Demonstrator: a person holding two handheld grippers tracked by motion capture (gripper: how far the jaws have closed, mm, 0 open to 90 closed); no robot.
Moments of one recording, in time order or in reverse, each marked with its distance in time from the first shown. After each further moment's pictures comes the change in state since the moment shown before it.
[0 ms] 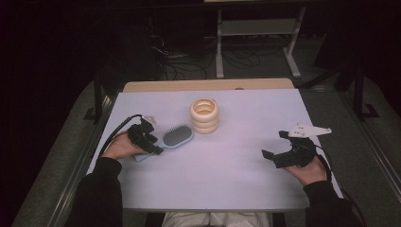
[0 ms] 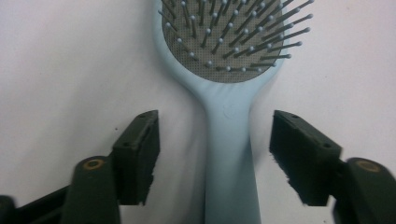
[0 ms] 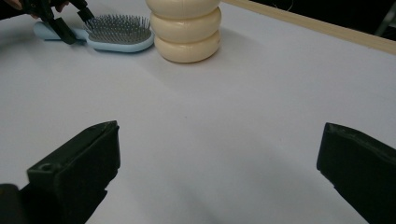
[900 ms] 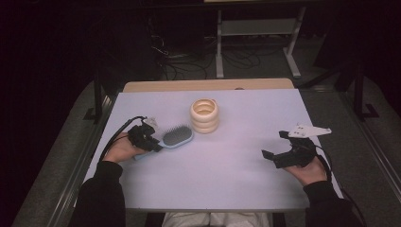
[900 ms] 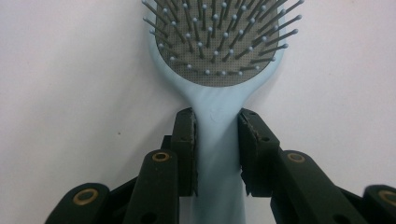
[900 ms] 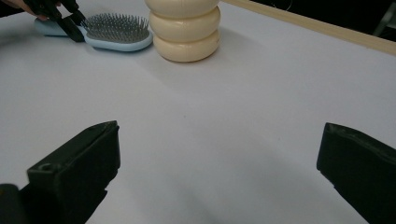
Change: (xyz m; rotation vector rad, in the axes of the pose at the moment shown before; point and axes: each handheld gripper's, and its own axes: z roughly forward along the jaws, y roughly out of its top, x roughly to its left) left arm -0.011 -0.001 0.000 -0.009 0.068 0.054; right arm 0.001 0.000 0.000 0.002 -0.006 -0.006
